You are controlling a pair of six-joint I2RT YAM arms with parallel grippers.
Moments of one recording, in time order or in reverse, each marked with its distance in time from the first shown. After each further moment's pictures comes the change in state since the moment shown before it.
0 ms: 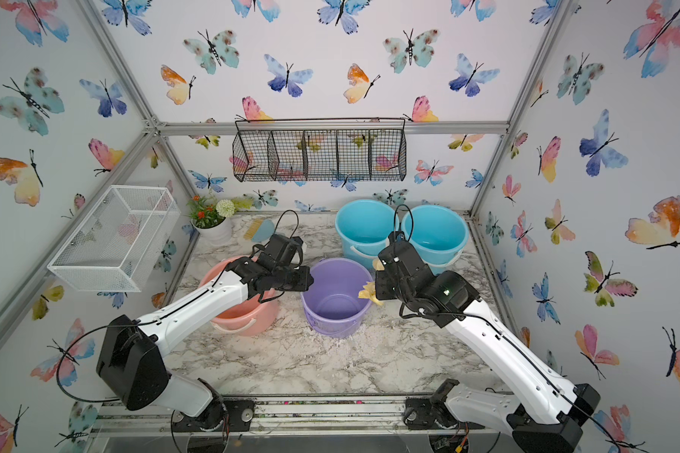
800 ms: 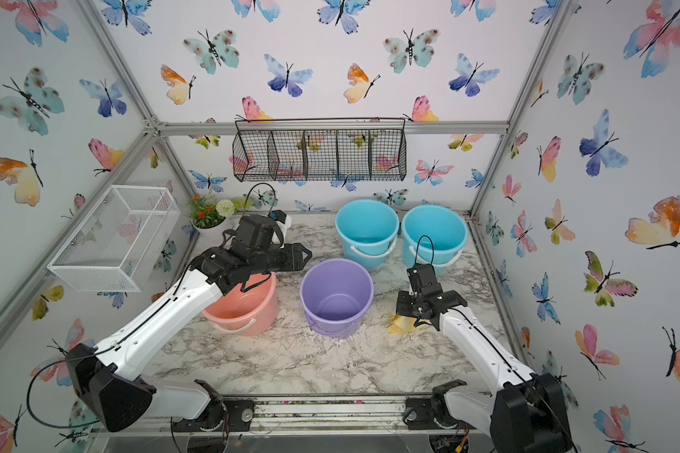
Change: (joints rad) left arm 0.030 -0.150 0.160 -0.053 -0.013 0.024; right arm -0.442 0.048 -0.608 0.434 -0.354 -0.084
